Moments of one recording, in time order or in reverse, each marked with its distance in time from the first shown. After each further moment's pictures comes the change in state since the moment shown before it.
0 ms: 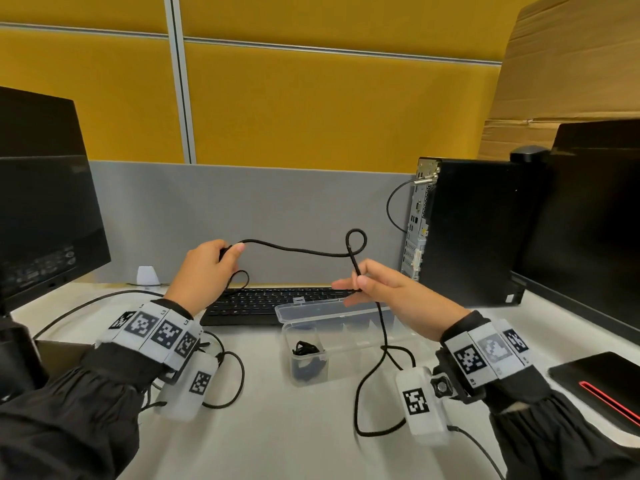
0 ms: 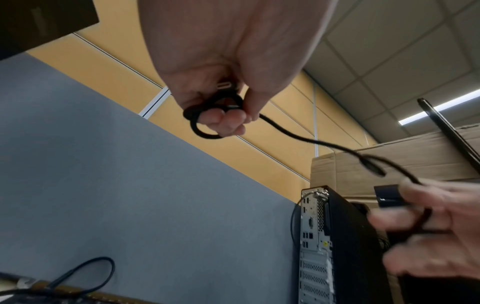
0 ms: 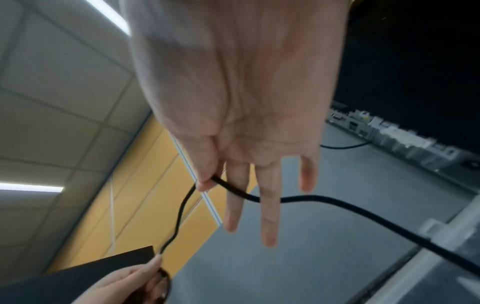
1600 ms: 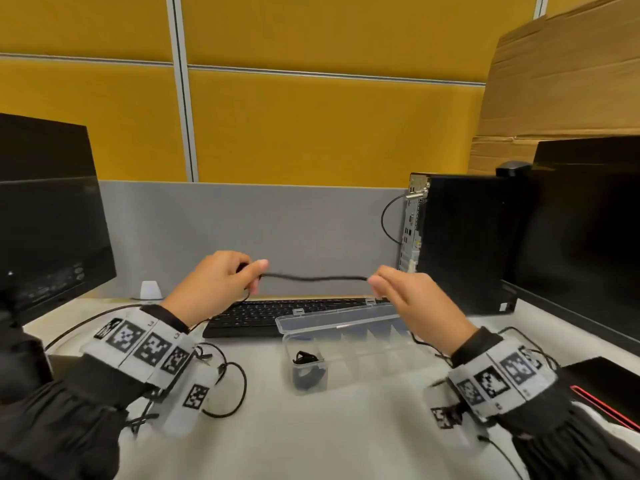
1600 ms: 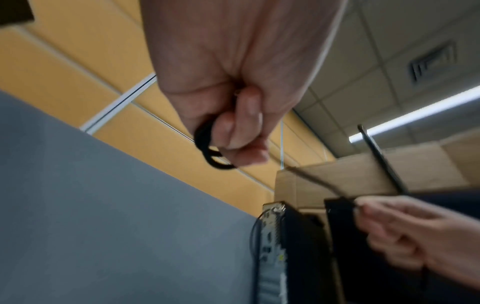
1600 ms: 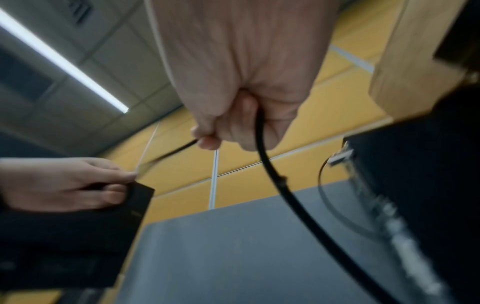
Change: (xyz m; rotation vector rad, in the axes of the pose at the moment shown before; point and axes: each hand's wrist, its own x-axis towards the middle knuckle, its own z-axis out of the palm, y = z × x) left_hand -0.024 0.044 -0.027 0.072 -0.180 0.135; right_hand -0.024 -0.005 -0.005 -0.634 0.390 -0.250
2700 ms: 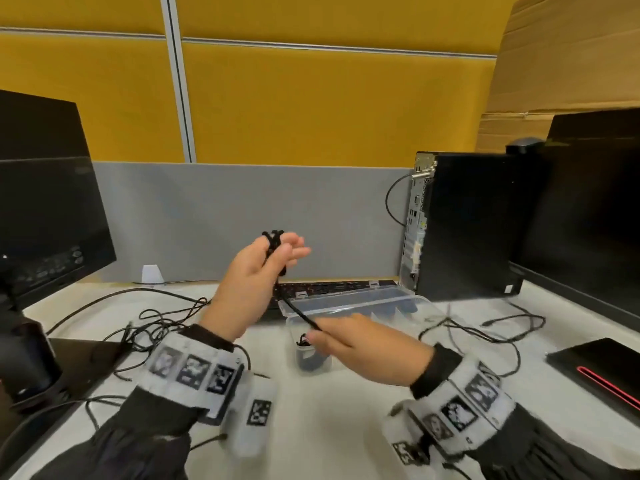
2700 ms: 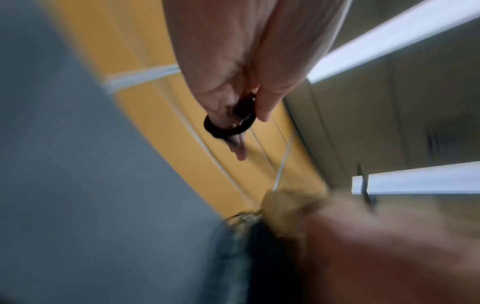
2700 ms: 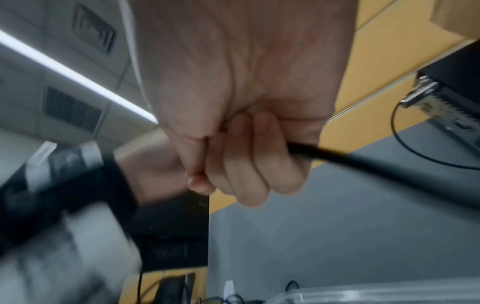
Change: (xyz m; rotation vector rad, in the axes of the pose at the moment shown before) left_hand -0.021 0.020 0.044 -0.760 0.086 0.108; right_hand -0.013 -0.050 0.051 0.109 -0.533 -0.091
